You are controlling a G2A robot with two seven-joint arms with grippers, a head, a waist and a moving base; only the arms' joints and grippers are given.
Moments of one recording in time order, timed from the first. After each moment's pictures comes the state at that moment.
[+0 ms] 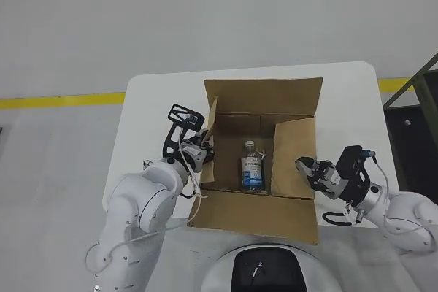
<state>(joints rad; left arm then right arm) 0.96 -1.29 -1.27 -2.03 1.13 -0.10 -1.10 -1.42 -1.05 1.46 -1.89 -0.79 -0.57 0.25</state>
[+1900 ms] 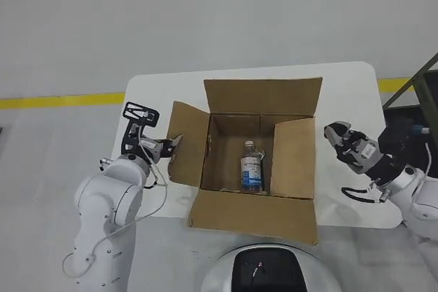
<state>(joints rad) 1.01 -1.23 -1.45 -1.98 1.37 -0.22 -0.99 -1.37 -1.04 1.59 -1.93 -0.75 -0.50 0.17</state>
